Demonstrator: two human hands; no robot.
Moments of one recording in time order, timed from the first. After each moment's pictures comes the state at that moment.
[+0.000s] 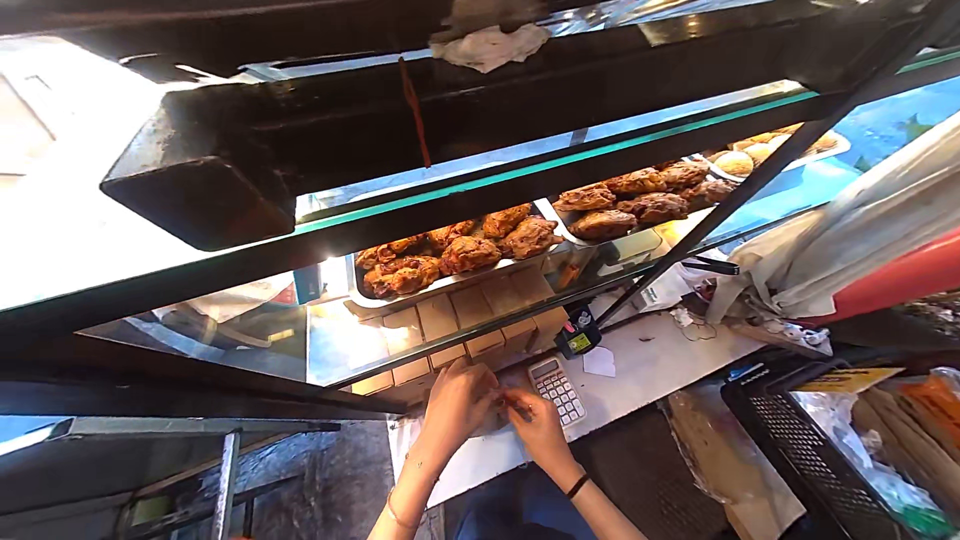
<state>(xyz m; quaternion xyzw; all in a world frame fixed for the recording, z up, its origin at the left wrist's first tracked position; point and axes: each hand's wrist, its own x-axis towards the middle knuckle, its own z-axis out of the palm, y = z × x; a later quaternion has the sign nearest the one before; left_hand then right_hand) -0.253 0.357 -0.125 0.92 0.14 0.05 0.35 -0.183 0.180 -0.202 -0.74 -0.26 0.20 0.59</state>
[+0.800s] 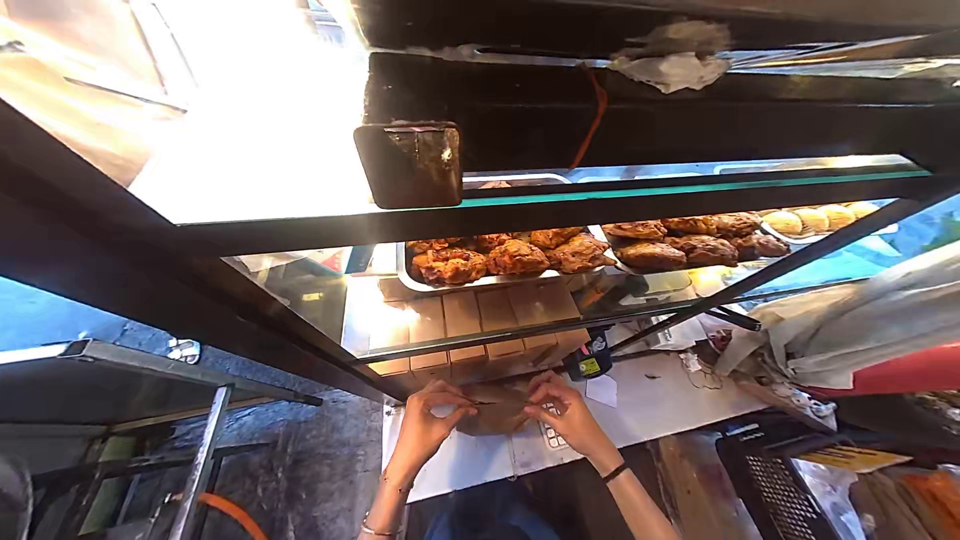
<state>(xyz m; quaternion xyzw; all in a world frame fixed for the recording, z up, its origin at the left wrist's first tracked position) -0.314 0.376 -0.211 0.77 0.17 0.27 0.55 -0.103 0.162 -0.202 -0.64 -0.39 0.32 0.58</state>
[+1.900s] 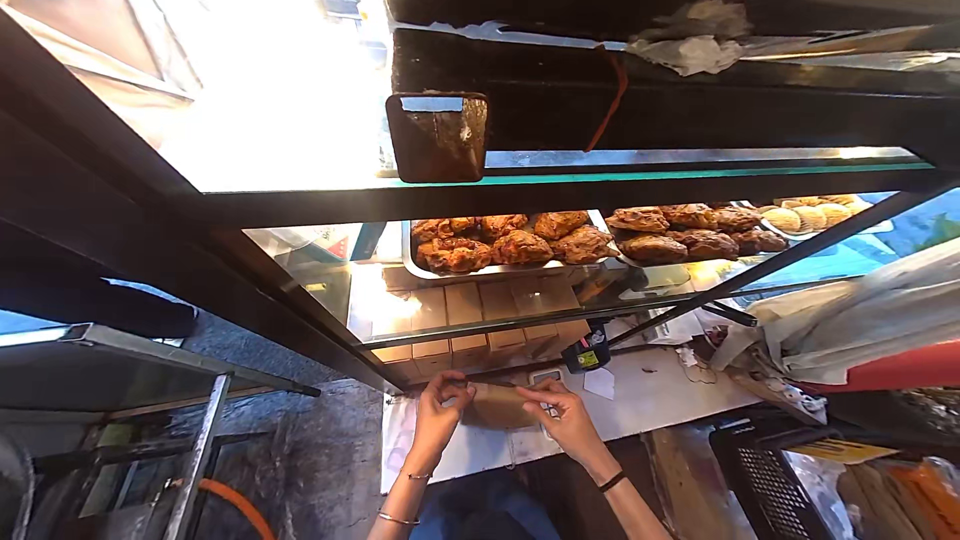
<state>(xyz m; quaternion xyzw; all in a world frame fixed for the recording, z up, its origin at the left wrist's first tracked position) -0.306 0.343 -0.204 0.57 0.36 0.21 0.71 -0.132 0.152 -0.193 -0.73 -0.38 0.26 0.51</state>
